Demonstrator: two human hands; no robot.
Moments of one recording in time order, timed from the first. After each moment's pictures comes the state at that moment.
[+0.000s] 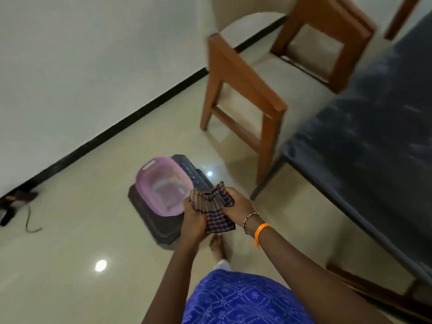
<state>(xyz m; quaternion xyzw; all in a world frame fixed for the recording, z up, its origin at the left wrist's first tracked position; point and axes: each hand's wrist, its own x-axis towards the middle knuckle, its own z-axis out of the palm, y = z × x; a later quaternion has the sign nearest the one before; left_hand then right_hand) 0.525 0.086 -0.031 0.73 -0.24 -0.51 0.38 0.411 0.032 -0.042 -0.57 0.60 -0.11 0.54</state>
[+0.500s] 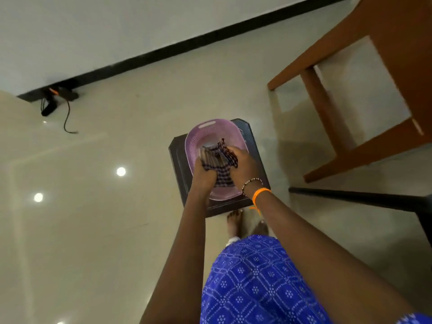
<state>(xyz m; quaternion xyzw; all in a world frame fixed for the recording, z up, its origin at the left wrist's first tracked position) 0.676 0.019 -0.134 0.78 -0.08 -0.48 0.40 0.593 -0.046 -0.148 -0.71 0.50 -0.02 0.50</state>
